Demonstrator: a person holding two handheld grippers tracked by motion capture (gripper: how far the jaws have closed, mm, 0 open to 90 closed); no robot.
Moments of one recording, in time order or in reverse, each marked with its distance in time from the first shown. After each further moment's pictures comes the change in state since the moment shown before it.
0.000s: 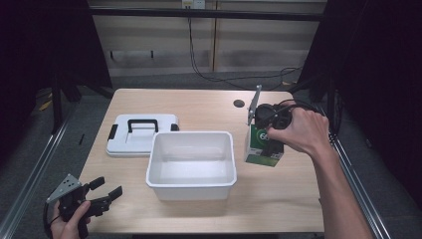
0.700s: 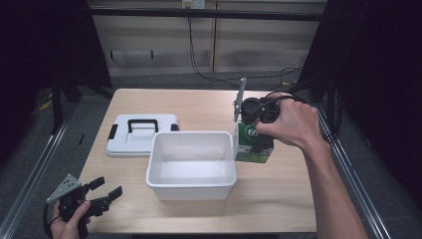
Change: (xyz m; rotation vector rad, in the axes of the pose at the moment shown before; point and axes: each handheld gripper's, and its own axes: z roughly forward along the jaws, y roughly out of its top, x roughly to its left) left arm 0.001 0.000 0.000 0.001 0.000 -0.003; right arm 0.007 0.037 -0.018 0.001 0.021 -0.083
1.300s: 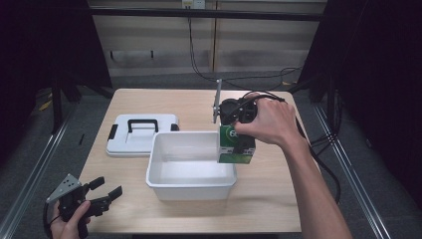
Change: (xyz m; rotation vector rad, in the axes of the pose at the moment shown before) left arm 0.000 0.000 0.000 -0.001 0.000 0.005; right arm -0.001 0.043 0.009 -0.008 0.034 -0.066
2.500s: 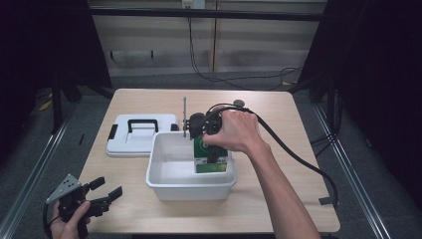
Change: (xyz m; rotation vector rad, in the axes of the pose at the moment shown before) left arm -0.001 0.000 0.000 -0.004 -0.007 -0.002; right arm -0.004 0.062 0.055 0.048 0.055 -0.070
